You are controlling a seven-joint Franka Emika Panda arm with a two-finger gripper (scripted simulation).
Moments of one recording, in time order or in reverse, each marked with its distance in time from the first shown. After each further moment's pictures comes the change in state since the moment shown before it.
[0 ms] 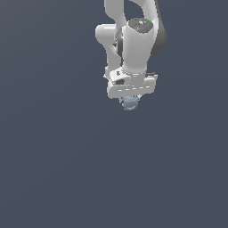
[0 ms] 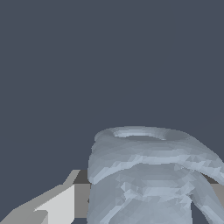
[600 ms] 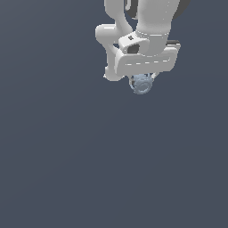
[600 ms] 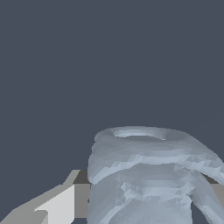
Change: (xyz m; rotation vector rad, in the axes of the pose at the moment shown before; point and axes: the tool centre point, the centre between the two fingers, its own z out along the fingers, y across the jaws) arm 0.024 -0.026 -0.117 0.000 -0.001 0.000
